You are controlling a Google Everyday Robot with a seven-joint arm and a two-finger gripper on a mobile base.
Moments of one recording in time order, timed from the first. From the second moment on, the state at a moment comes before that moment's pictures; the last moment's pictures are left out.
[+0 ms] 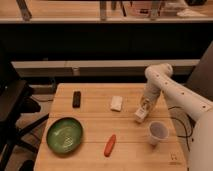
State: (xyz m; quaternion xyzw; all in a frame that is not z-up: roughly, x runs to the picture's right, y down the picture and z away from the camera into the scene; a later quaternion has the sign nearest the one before) arm 0.262 0.086 0.865 -0.31 -0.15 -0.39 0.85
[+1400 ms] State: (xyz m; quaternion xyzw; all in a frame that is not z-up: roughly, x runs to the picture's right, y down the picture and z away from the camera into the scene) arm 0.194 0.093 0.816 -0.31 -0.15 -0.48 0.80
